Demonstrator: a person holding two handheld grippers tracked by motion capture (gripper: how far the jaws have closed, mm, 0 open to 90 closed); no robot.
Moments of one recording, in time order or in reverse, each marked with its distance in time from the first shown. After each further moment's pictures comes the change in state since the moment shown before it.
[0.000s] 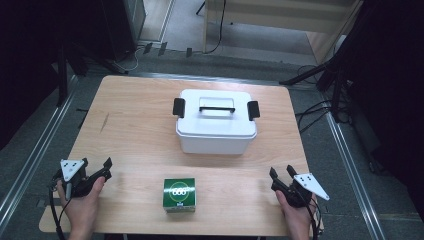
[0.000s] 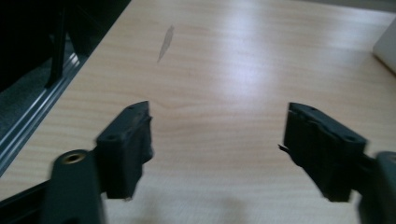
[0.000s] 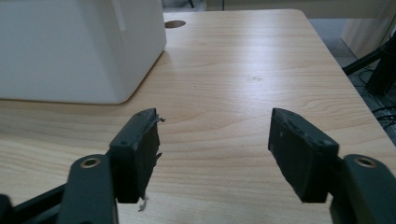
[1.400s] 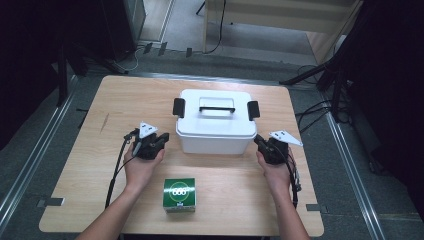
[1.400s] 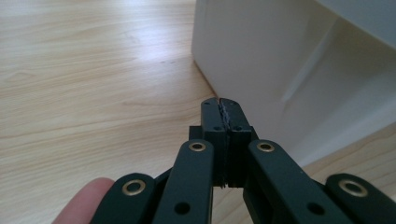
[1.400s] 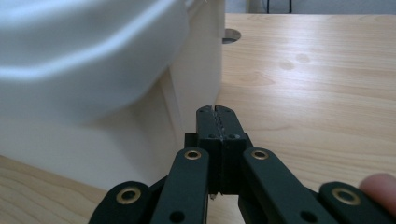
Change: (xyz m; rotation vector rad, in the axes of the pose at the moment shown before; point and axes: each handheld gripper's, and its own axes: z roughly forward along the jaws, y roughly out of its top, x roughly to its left) left arm -0.146 0.053 0.088 0.188 -0.433 0.205; right arm 0.038 0.078 0.095 0.138 0.139 -0.020
